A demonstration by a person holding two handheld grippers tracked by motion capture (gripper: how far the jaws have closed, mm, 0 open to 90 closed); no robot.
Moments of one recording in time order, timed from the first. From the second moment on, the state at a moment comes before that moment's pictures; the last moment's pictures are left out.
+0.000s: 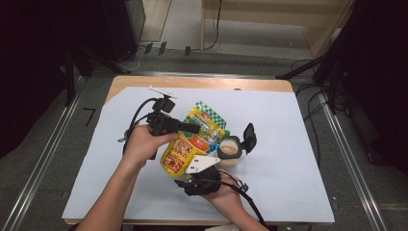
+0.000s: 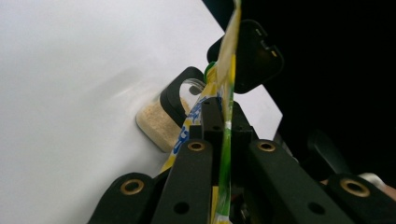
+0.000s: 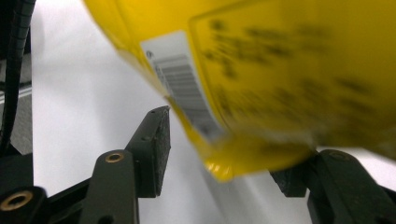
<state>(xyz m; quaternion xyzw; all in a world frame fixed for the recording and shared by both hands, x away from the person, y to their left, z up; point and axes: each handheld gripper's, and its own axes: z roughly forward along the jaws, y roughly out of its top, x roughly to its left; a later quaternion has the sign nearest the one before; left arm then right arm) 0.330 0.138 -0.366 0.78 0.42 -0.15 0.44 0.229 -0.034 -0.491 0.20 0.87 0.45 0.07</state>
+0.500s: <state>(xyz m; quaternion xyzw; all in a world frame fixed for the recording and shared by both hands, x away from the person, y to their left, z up) 0.330 0.182 -0.354 0.75 0.45 -0.10 0.48 0.241 -0.042 -0.484 0.23 0.85 0.47 0.06</state>
